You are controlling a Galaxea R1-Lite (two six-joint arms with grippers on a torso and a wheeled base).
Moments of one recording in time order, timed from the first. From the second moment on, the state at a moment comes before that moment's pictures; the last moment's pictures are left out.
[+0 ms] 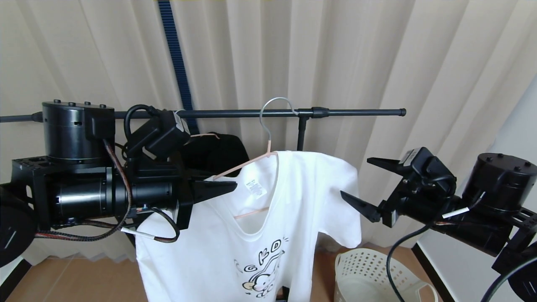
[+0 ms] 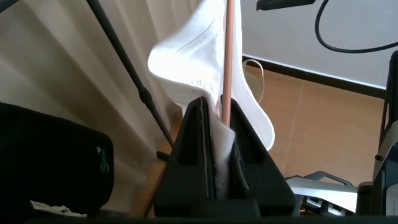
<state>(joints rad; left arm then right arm) -0.40 1.54 -0.83 -0.34 -0.62 0.40 0.34 1.72 -0.47 -1.09 0.32 -0.38</state>
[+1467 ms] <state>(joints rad) -0.39 1.40 -0.76 -0.34 -0.62 0.39 0.33 1.89 -0.46 -1.10 0.32 -0.51</state>
